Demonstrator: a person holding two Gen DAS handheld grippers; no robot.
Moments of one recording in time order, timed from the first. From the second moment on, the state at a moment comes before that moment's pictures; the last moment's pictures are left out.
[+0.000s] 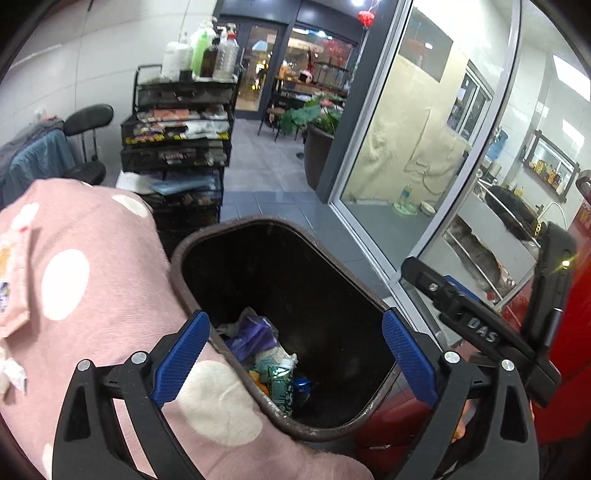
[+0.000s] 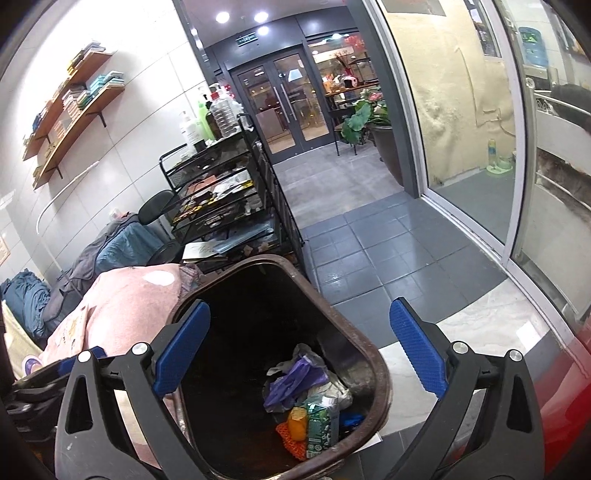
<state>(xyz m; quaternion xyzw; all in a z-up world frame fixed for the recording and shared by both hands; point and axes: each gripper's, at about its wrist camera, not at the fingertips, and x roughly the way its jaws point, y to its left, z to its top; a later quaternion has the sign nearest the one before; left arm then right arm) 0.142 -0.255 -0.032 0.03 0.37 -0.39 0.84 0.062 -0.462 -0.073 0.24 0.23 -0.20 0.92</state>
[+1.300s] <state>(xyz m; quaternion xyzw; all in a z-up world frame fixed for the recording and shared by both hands) 0.148 0.020 -0.055 -0.07 0.37 -0.08 0.92 0.170 -0.244 -0.059 0.08 0.34 0.12 0.93</state>
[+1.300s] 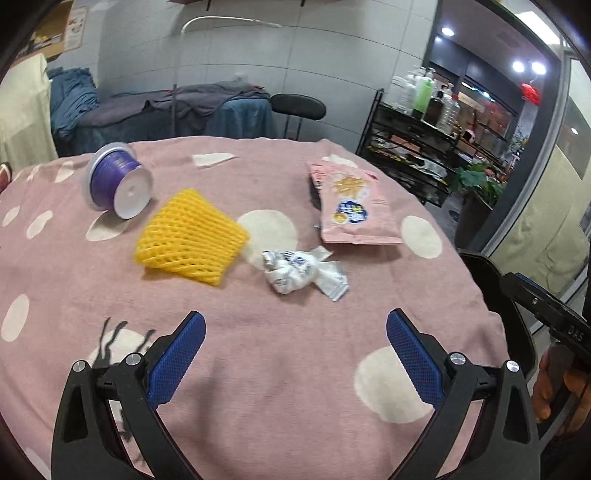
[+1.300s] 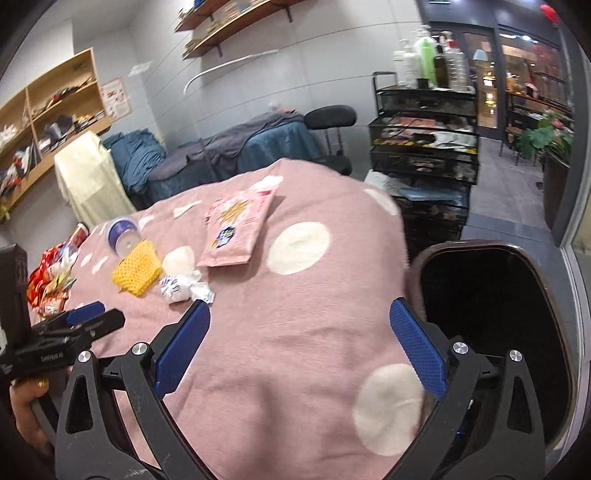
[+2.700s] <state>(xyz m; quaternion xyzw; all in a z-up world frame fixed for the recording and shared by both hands) 0.188 0.091 -0.036 -0.17 0.34 -0.13 0.92 0.279 -0.181 -0.062 0.15 0.41 0.27 0.86</state>
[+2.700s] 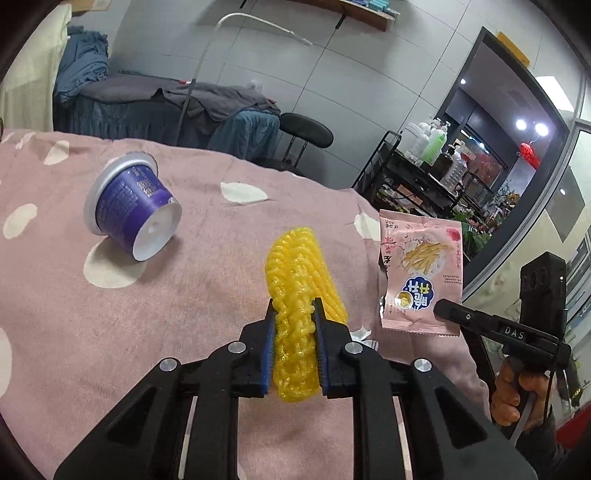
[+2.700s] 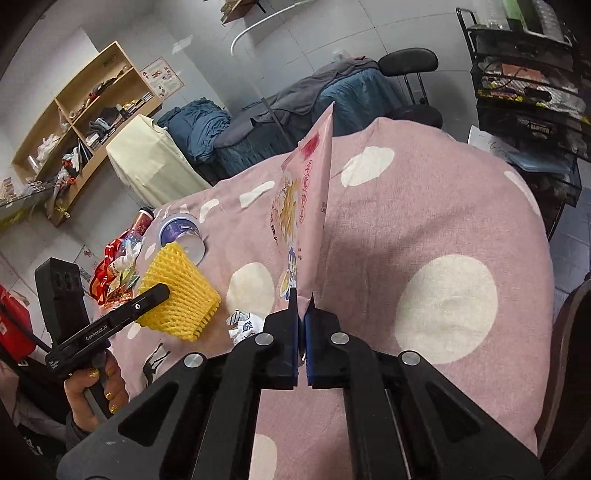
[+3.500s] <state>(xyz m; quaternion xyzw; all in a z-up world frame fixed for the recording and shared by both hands) 0.120 0.024 -0.009 -0.13 0.28 -0.15 0.94 0.172 -0.259 -0.029 0.15 0.31 0.18 0.92</state>
